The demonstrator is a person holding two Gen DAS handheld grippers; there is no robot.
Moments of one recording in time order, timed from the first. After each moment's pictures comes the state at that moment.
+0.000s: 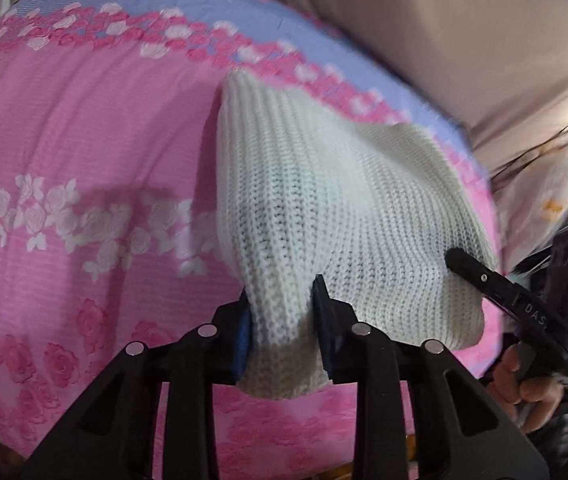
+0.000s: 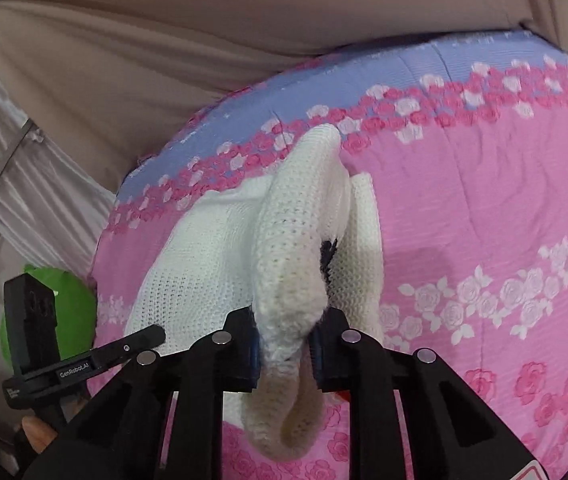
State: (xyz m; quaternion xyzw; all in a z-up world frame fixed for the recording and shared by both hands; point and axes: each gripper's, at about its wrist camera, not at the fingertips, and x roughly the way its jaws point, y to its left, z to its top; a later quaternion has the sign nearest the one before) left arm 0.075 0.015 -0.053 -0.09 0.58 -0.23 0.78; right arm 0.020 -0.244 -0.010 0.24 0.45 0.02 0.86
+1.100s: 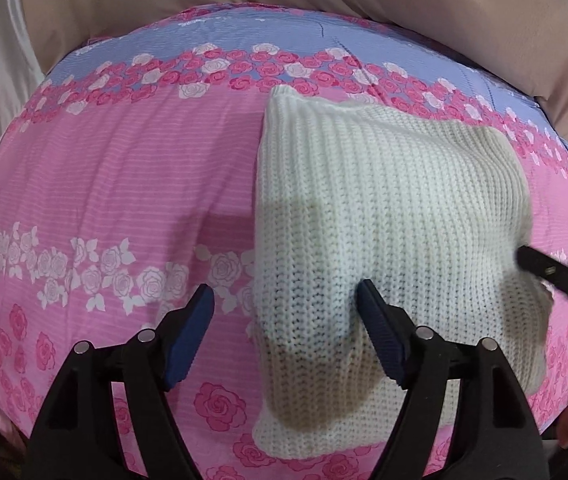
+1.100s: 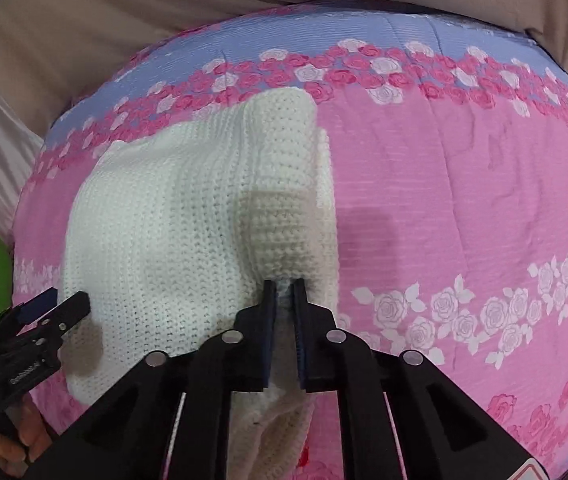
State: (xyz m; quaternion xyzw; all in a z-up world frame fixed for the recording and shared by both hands) left arm 0.091 -0.016 -0.056 0.05 0.53 -0.12 0.84; right arm 0.068 -0.247 -0.064 0.17 0.52 -0.05 0.83
